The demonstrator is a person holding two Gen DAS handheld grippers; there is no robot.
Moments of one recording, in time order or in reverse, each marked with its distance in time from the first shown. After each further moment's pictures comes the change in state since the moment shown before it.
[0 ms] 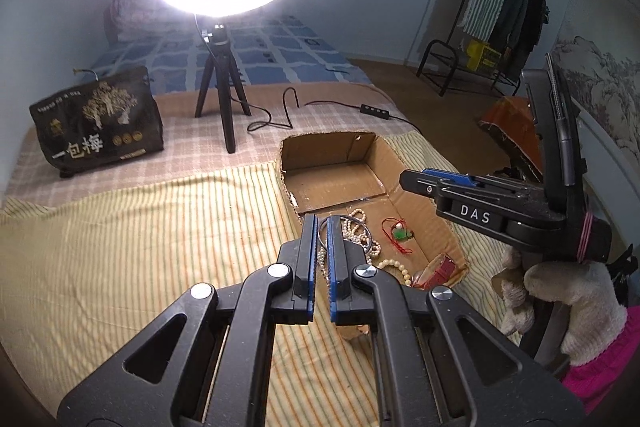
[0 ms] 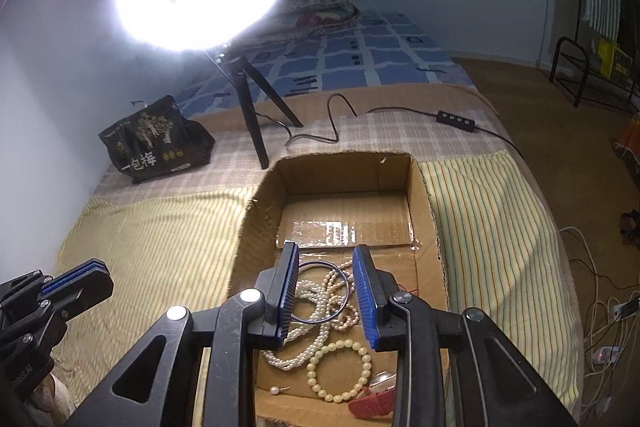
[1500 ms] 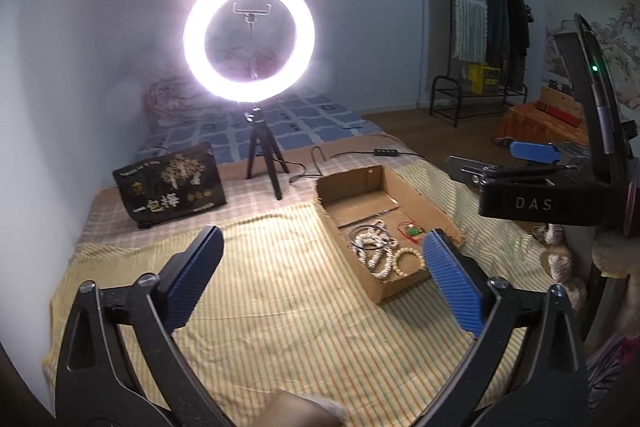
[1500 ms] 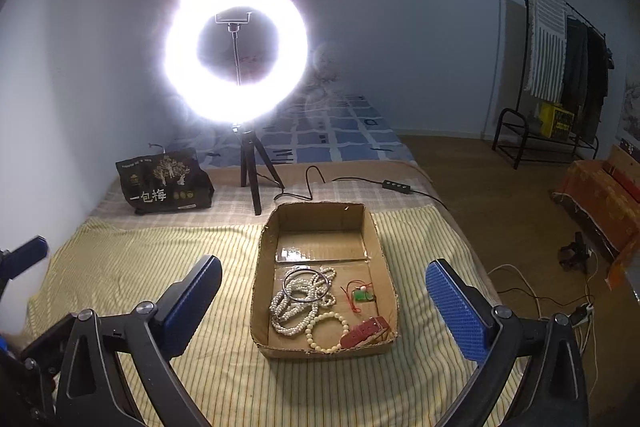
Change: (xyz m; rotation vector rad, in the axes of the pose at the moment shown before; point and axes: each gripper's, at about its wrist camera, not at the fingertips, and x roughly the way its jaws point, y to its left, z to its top) left arm -0.131 -0.021 -0.059 0.175 -0.255 0.154; right arm -0.140 0.057 -0.060 -0.047 -0.289 -0.211
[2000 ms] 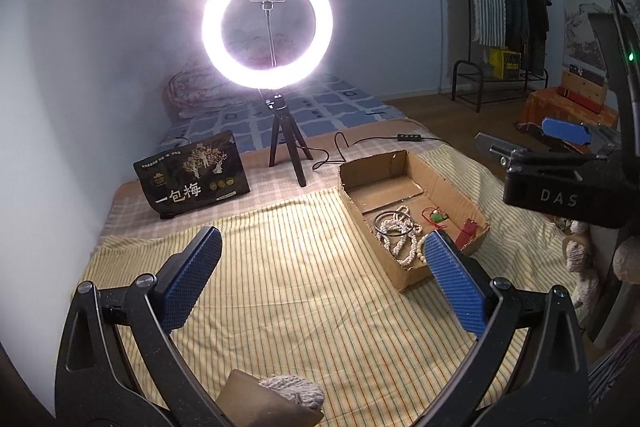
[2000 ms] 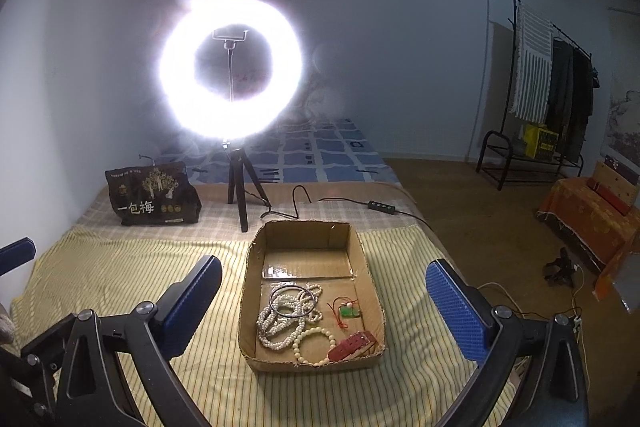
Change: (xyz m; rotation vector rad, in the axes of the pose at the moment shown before) left arm 0.003 0.001 -0.005 0.018 0.047 0.077; right arm -0.010 0.004 -0.005 -0.025 -0.085 -0.057
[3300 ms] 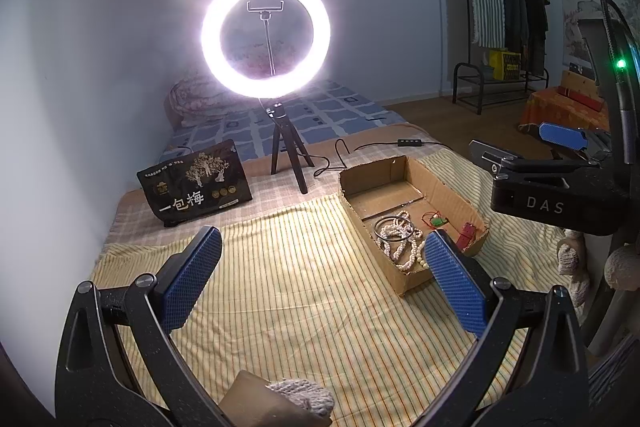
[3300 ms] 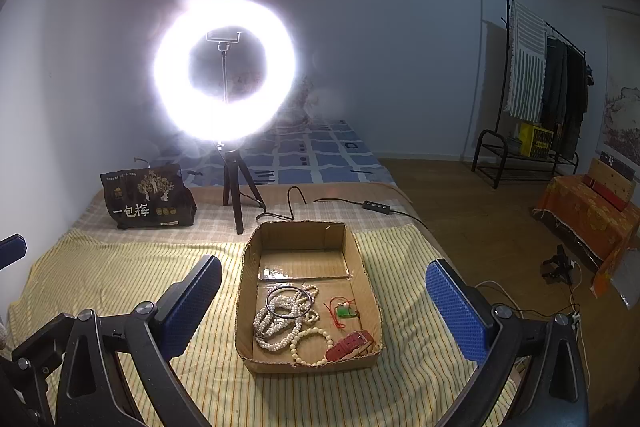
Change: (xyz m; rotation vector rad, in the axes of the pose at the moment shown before) left arm -0.004 -0.002 0.003 0.007 -0.014 0.008; right arm -0.002 -0.005 -0.003 0.016 -0.009 -0.010
